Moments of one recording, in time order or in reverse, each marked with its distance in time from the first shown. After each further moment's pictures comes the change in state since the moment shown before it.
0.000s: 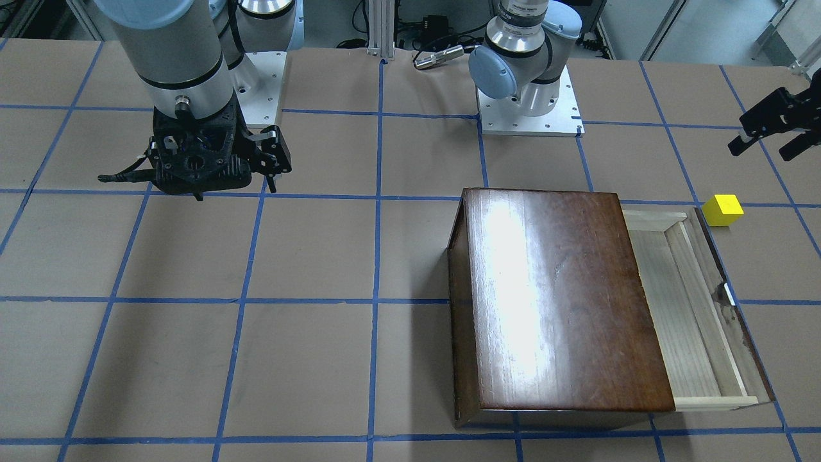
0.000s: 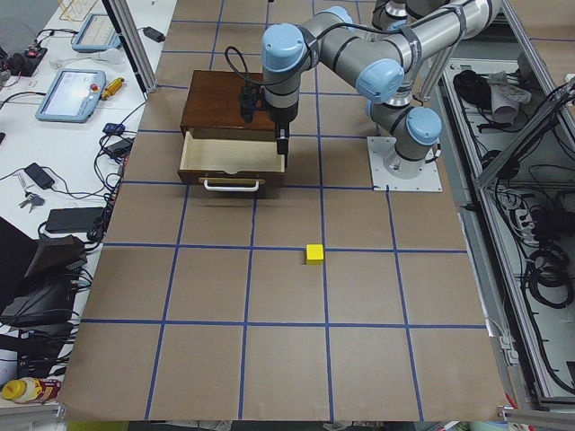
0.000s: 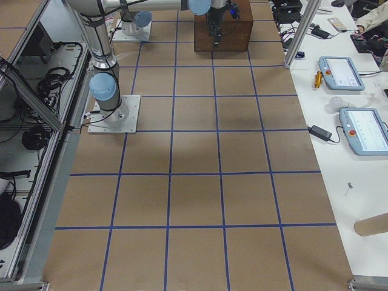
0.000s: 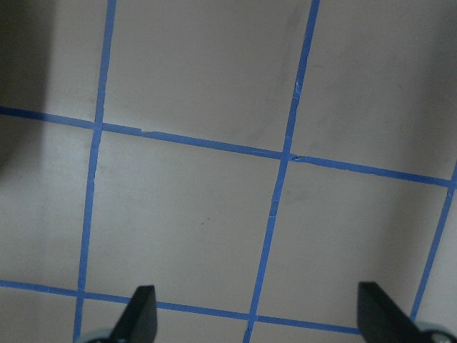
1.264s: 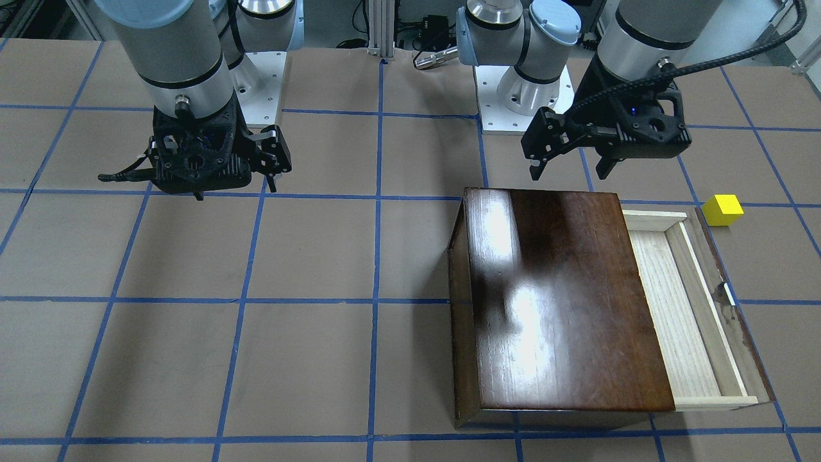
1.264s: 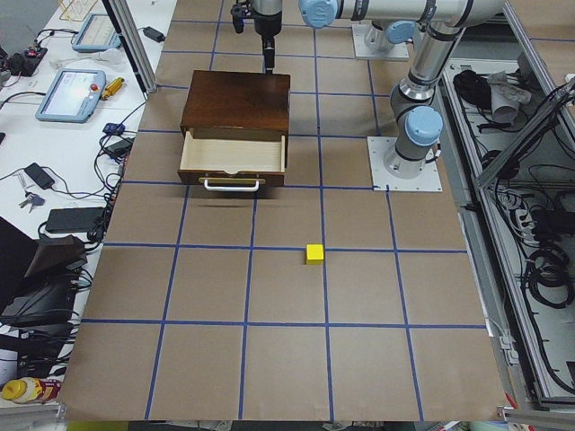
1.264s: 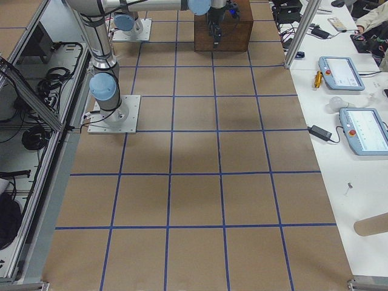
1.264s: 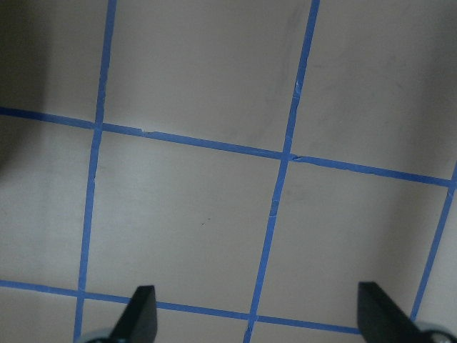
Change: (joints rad) left arm -0.638 -0.032 0.000 0.163 0.081 -0.650; right arm 0.000 0.000 0.000 0.000 0.000 0.000
